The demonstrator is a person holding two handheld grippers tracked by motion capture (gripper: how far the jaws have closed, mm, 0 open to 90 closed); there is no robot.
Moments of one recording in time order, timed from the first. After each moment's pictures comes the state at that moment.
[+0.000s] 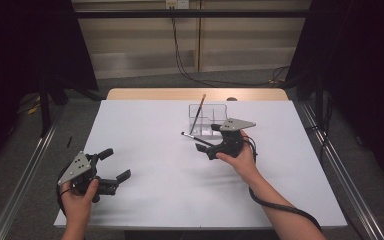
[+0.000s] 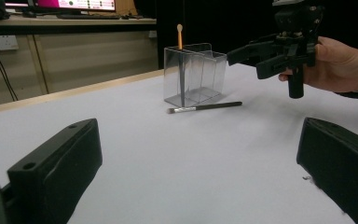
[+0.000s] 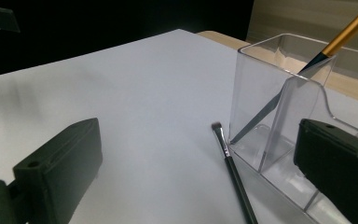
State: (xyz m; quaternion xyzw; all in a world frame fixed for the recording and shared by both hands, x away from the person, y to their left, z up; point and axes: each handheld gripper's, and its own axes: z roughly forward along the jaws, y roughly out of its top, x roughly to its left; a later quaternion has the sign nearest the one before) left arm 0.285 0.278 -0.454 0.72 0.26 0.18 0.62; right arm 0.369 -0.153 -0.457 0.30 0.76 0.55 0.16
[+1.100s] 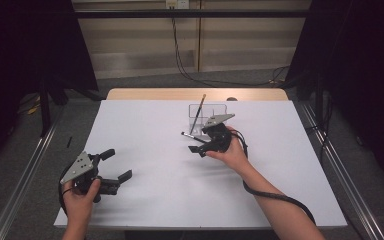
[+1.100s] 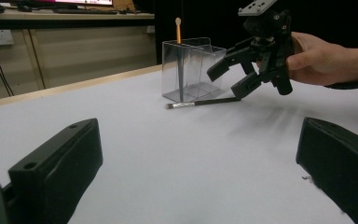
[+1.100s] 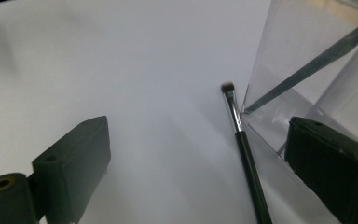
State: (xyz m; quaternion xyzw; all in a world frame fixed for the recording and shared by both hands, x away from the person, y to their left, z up) left arm 0.288 0.276 -0.458 0.73 0.26 0.18 0.61; right arm 0.400 -0.125 -0.465 0.30 0.84 0.44 0.11
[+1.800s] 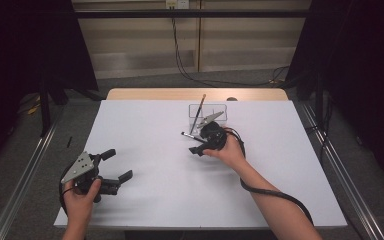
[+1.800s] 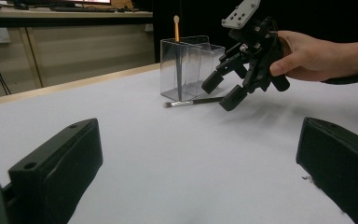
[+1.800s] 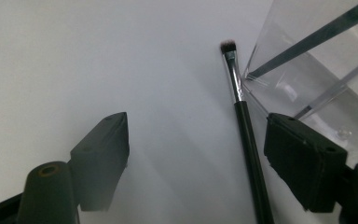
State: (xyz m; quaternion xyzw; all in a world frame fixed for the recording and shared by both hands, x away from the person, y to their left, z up) left arm 0.288 0.275 -0.458 0.73 0.26 0.18 0.61; right arm 0.411 -0.114 -0.470 0.30 0.88 0.35 0.09
